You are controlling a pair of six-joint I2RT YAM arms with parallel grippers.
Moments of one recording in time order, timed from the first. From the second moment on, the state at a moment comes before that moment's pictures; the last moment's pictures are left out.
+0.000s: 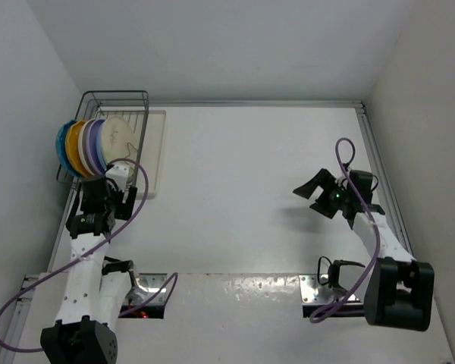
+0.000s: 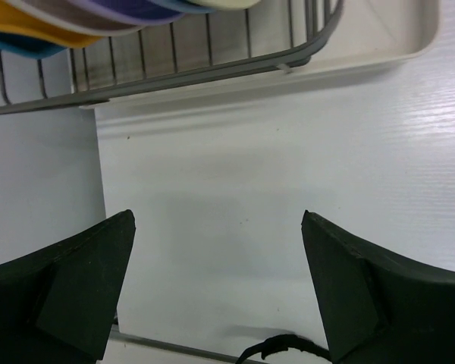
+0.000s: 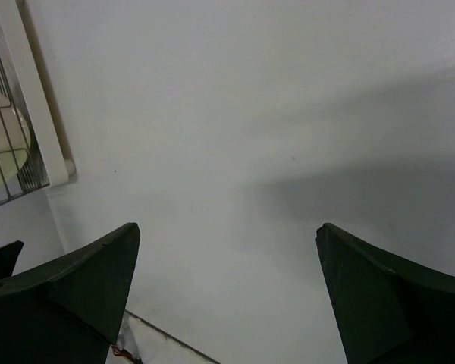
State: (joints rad) left arm 0.18 0.72 0.60 -0.57 -0.13 0.40; right arm -0.16 1.10 0.45 -0.15 -0.54 0.60
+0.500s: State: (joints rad) left arm 0.16 0.75 0.60 -0.57 -0.04 0.44; right arm -0.16 0.95 0.36 -0.21 -0.55 0.58
